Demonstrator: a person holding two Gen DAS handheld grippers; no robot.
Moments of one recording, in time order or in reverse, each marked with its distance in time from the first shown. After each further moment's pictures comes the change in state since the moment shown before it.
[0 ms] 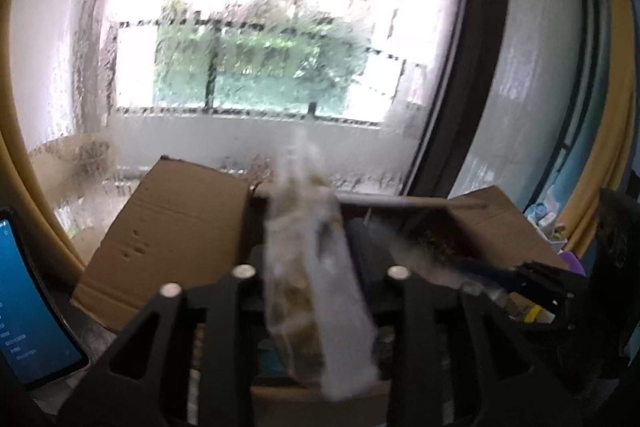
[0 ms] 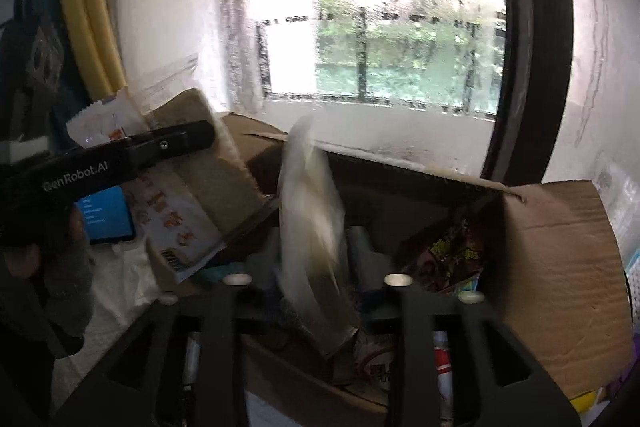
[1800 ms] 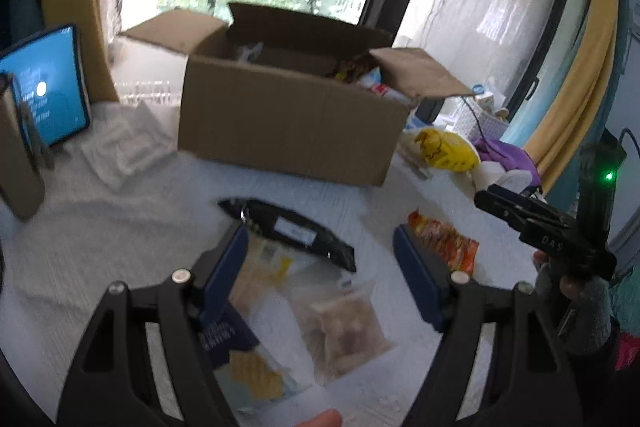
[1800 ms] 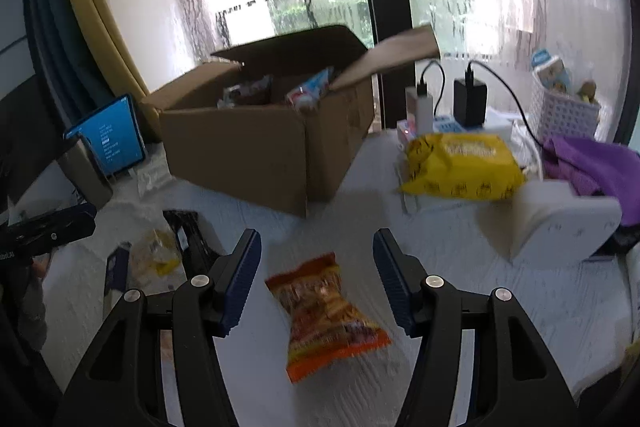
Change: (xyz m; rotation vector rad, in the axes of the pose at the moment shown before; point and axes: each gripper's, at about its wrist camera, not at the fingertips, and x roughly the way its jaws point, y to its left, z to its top) left arm -0.144 -0.090 -0.182 -0.060 0.246 -0.009; right arm -0.167 -0.061 -0.173 0.169 0.101 -0.039
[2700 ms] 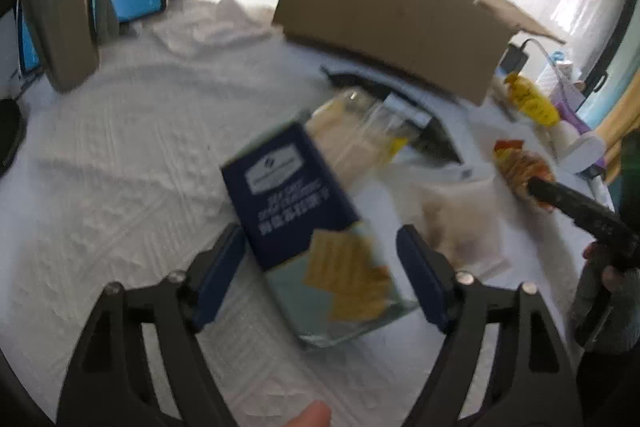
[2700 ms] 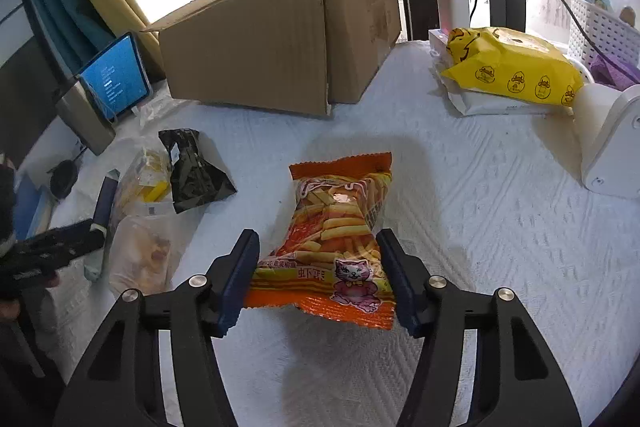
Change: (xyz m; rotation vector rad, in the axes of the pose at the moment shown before) left arm 0.032 0.050 -0.084 -0.153 0.155 0.208; right arm 0.051 0.010 -0.047 0.004 0.179 0.084
